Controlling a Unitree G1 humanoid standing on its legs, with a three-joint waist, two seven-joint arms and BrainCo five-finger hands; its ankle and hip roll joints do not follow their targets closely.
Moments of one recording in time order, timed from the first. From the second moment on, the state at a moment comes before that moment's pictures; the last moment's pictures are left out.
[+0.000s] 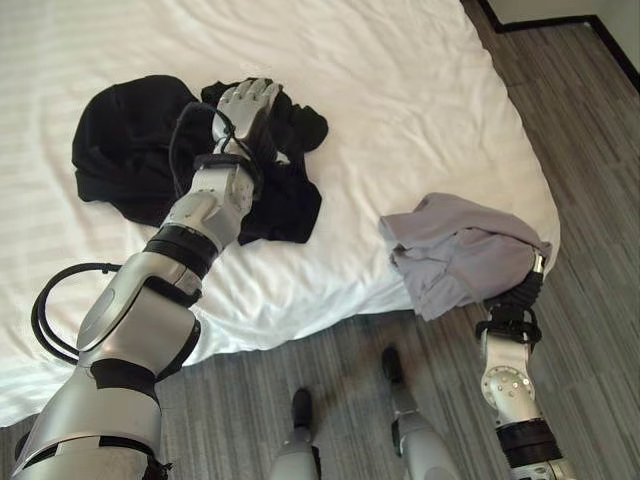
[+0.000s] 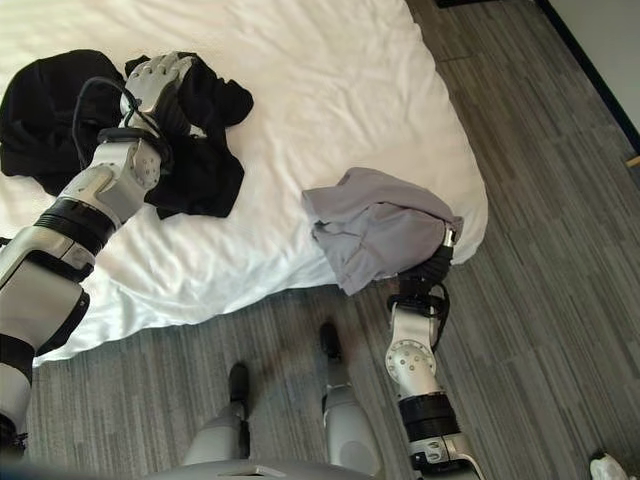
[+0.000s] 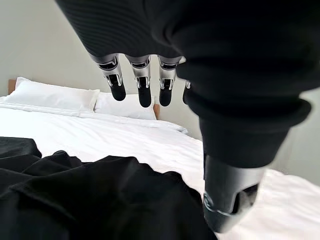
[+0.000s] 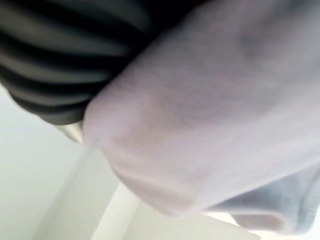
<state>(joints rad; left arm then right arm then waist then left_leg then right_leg) -1.19 0.65 -0.70 0.90 0.48 0.09 0.31 -0.17 -0.14 0.12 0.09 1.40 -0.43 0.00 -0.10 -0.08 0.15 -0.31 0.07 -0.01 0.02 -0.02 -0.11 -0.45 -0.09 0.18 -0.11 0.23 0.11</state>
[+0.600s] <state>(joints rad) -1.27 0.64 -0.77 1.13 0.56 0.11 0.31 -0.23 -0.16 0.20 0.02 1.39 -0.45 0.00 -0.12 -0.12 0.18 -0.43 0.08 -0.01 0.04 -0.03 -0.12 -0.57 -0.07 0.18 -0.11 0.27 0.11</state>
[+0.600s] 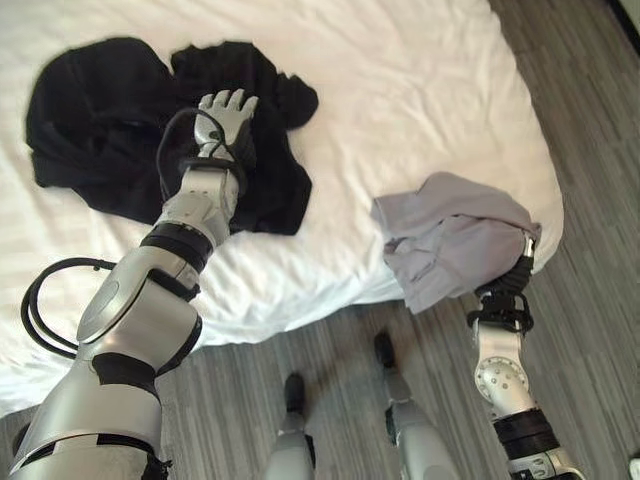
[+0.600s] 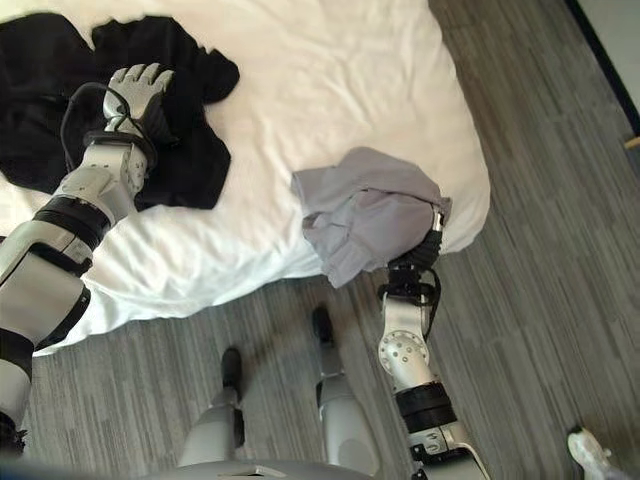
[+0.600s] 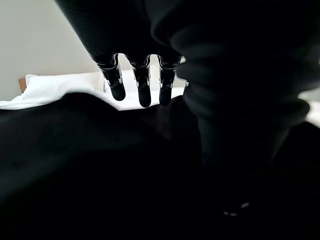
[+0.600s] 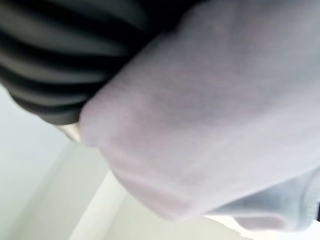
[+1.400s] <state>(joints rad) -1.18 0.73 -0.53 0.87 -0.17 0.04 0.14 -0.24 -0.23 0.20 0.02 1.39 -0.42 0.03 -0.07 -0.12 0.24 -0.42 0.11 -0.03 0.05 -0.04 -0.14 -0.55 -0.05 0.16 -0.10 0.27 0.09</state>
